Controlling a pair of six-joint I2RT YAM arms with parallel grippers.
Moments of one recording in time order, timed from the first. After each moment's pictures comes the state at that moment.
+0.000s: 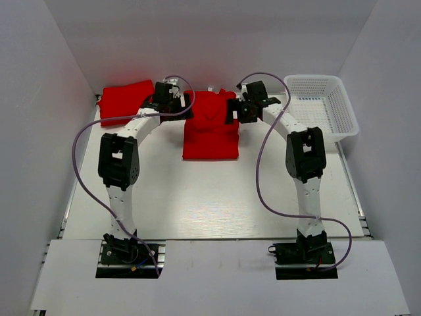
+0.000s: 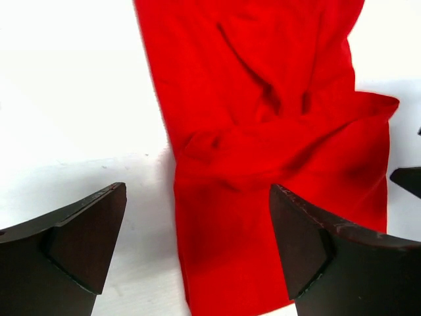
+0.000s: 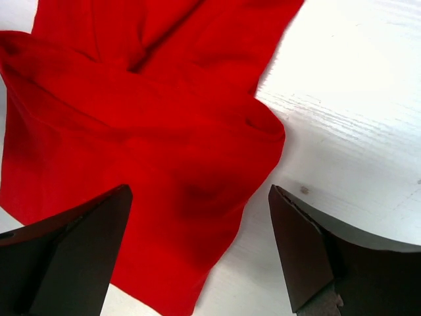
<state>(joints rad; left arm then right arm) -0.26 2.11 1.72 -0.32 0.13 -0.28 0.35 2.26 1.92 -0.47 -0.29 0.16</state>
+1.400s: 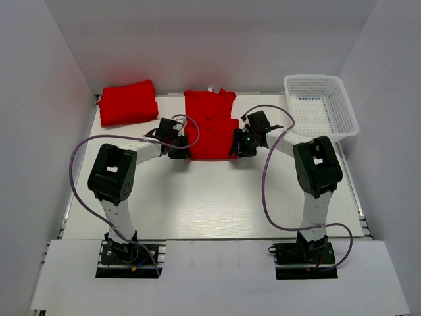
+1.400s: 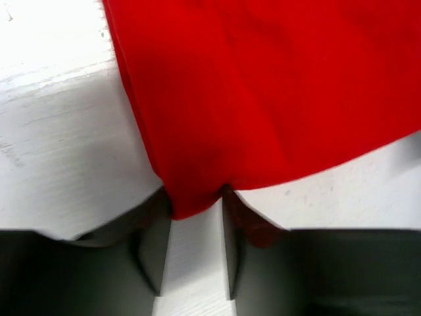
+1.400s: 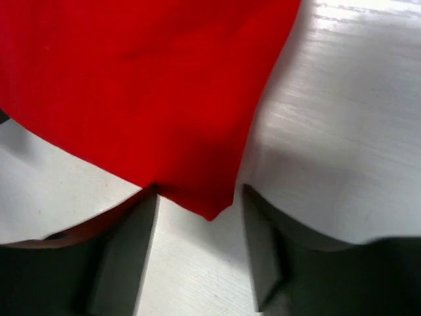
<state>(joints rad) -0.33 1.88 1.13 -0.17 0.23 -0.28 0.40 1.98 1.30 -0.31 -0.34 0.36</state>
